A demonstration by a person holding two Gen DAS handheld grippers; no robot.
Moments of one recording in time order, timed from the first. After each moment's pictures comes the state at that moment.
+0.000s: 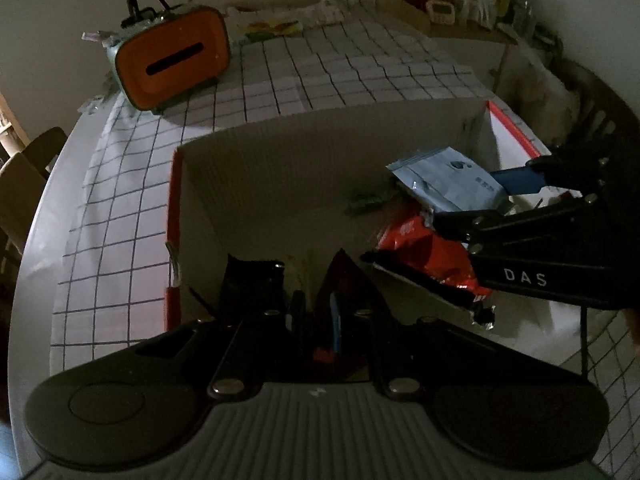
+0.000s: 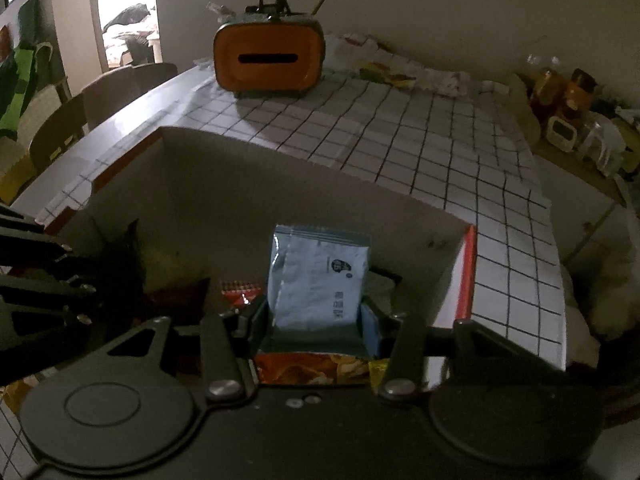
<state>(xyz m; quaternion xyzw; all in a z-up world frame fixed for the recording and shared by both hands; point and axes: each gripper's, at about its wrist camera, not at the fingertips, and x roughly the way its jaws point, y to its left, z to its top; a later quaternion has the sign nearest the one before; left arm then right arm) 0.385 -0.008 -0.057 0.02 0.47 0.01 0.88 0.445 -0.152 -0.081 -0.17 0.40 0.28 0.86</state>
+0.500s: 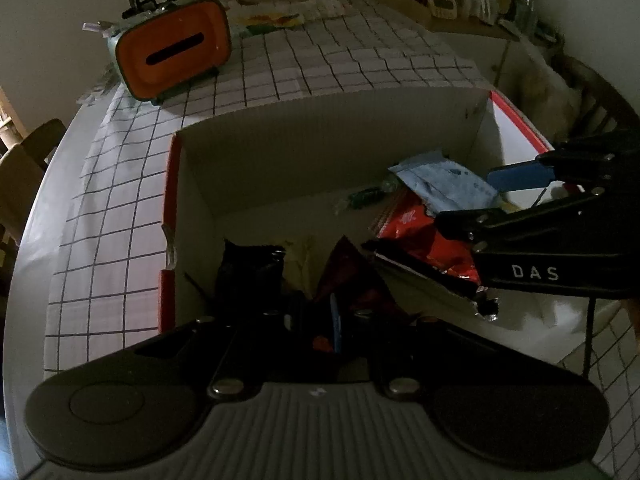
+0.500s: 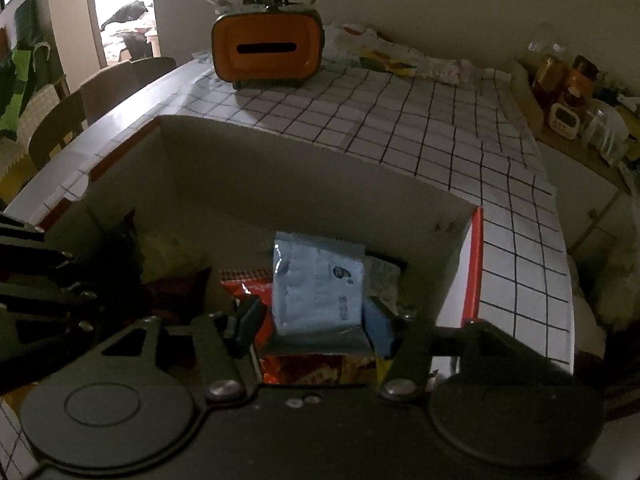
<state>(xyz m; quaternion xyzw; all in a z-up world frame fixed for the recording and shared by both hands) 0.382 -0.007 -0.062 0.01 0.47 0.01 0.88 0.444 -0.155 -0.081 -0.15 0.40 0.28 0.86</state>
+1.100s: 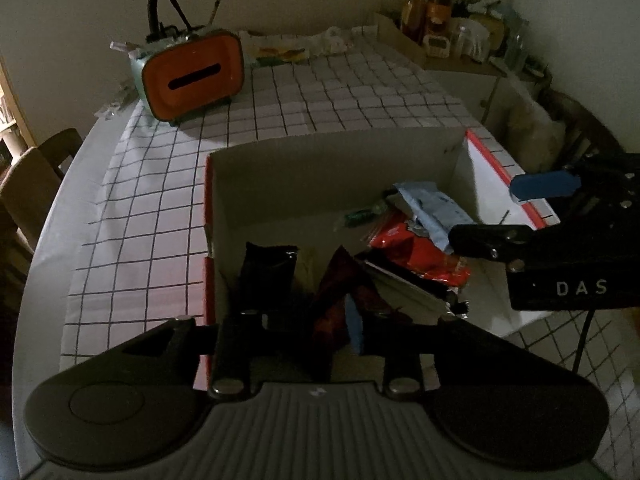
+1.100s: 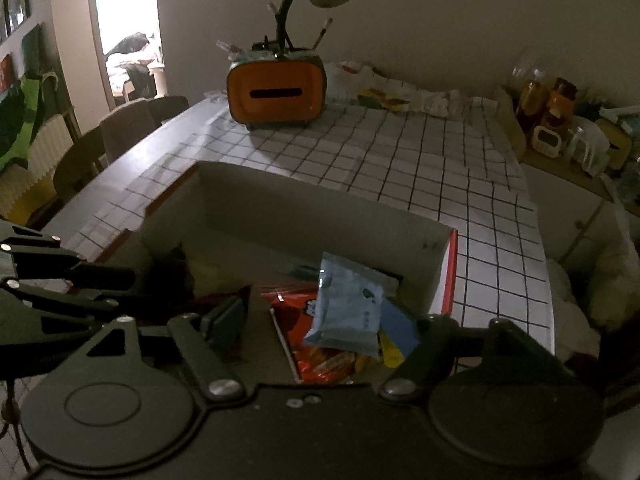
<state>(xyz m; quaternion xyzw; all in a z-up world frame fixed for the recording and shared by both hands) 0.336 0.001 -0.026 -0.01 0.43 0.00 0.90 0.397 -0.170 -0.034 -0.13 0.37 0.28 0.88</state>
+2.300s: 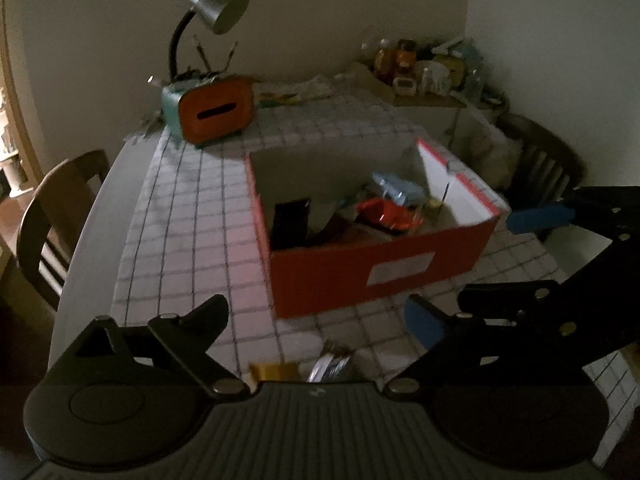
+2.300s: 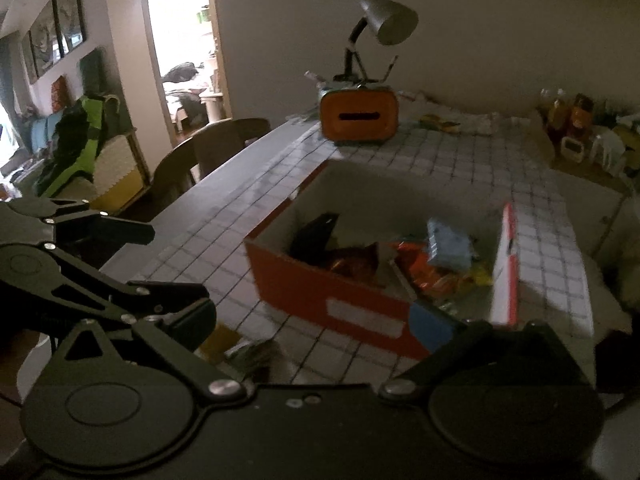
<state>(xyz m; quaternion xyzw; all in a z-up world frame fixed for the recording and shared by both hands) 0.179 0.026 -0.002 -0.01 0.36 -0.02 0.93 0.244 -0.175 -0.014 -0.09 0.34 0.36 0.87</state>
